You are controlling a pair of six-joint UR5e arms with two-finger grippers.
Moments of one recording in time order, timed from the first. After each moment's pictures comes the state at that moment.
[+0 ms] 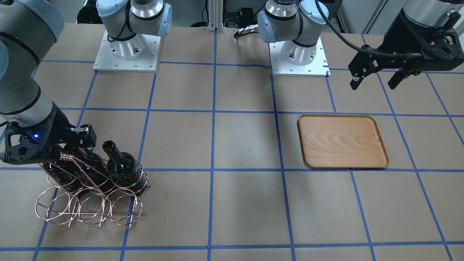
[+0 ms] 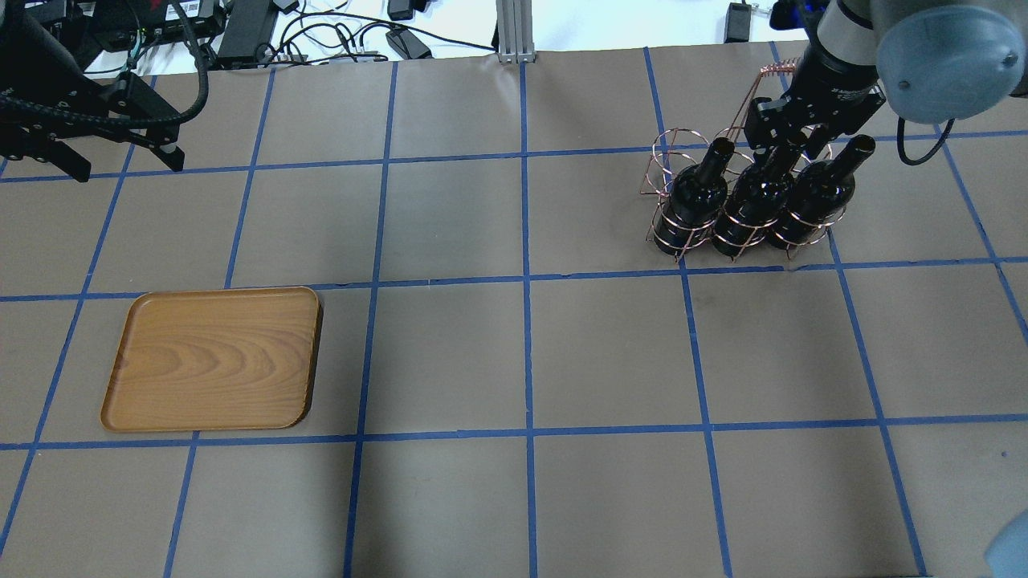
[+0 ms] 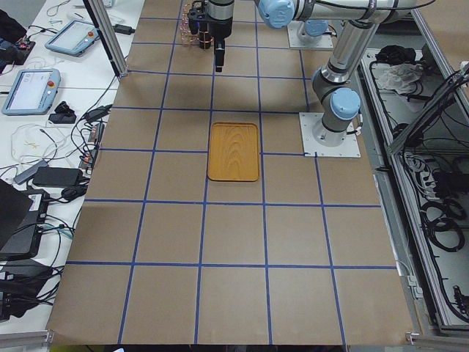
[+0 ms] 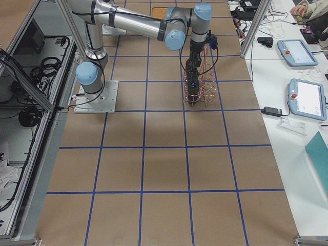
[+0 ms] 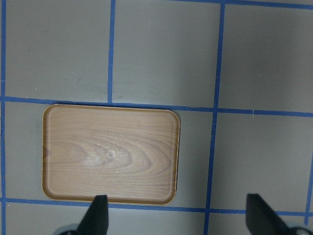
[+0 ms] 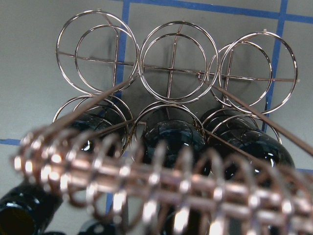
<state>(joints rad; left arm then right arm) -1.33 -1.51 -1.52 -1.62 1.55 0.17 1.42 -1.34 1.57 -1.82 -1.57 -0.27</state>
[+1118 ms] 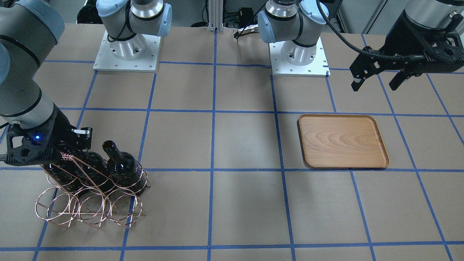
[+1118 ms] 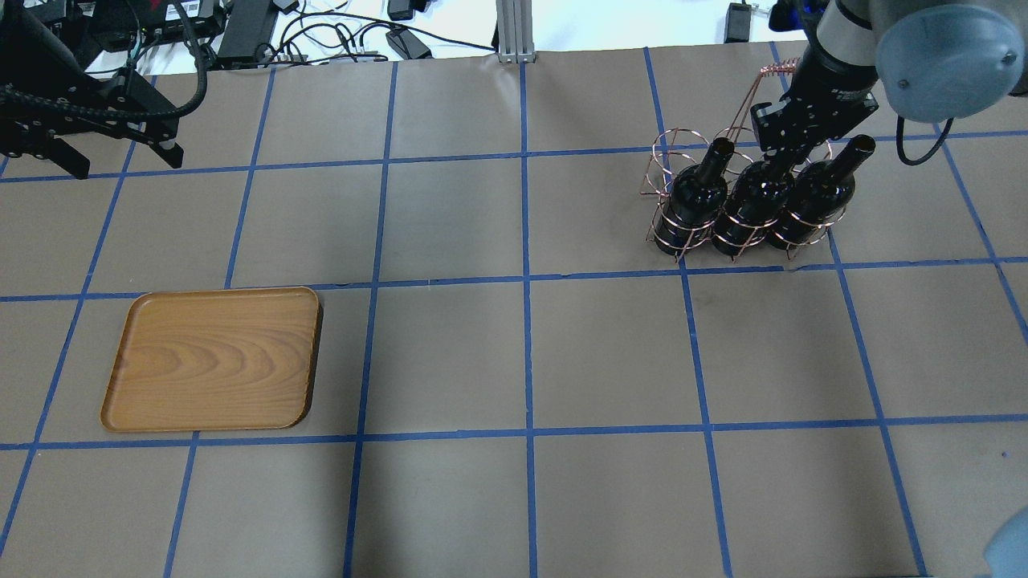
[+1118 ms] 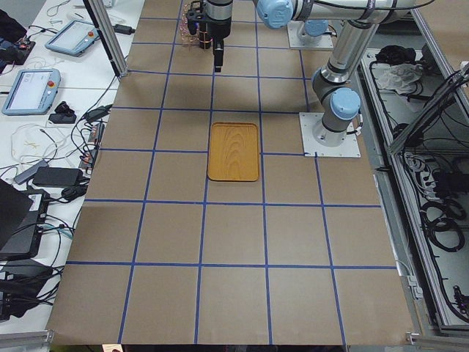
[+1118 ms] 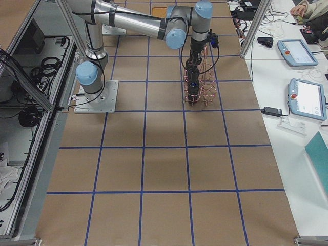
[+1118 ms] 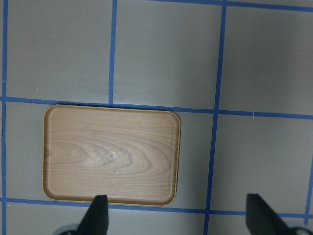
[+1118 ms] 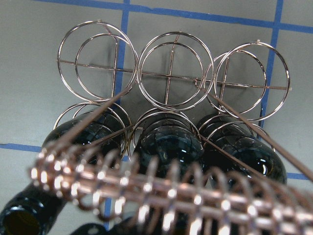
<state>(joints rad) -1.33 -1.52 -1.50 -1.62 1.55 0.17 1.42 -1.35 1.50 -1.76 -1.57 -0.27</state>
